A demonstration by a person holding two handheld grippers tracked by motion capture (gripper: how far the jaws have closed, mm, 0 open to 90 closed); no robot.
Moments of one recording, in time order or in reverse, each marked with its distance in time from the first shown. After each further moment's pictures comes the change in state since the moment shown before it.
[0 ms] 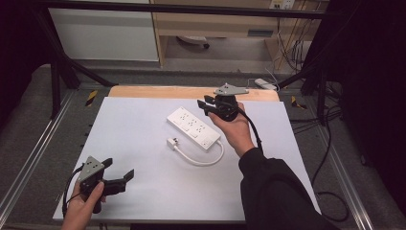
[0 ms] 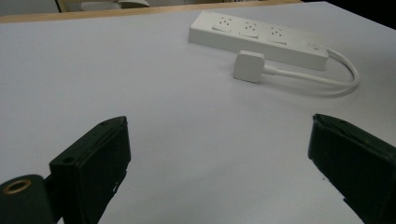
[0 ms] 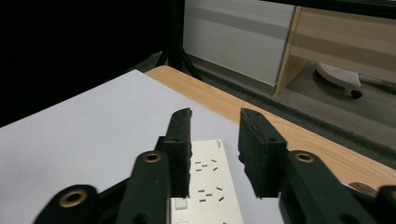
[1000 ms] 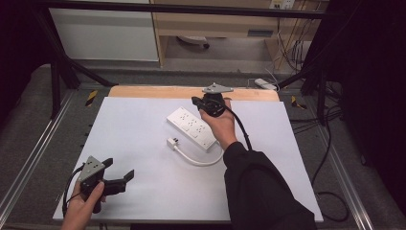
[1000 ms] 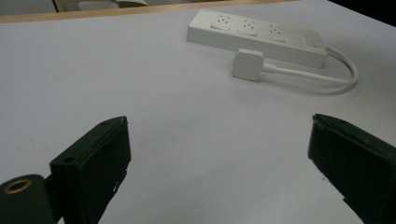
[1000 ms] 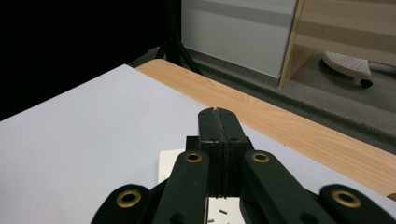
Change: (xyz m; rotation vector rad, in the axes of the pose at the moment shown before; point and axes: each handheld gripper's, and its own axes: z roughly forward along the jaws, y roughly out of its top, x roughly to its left) left arm 0.001 0.000 0.001 0.006 -0.006 0.012; right arm -0.008 -0.016 0.061 0.024 -0.003 0.038
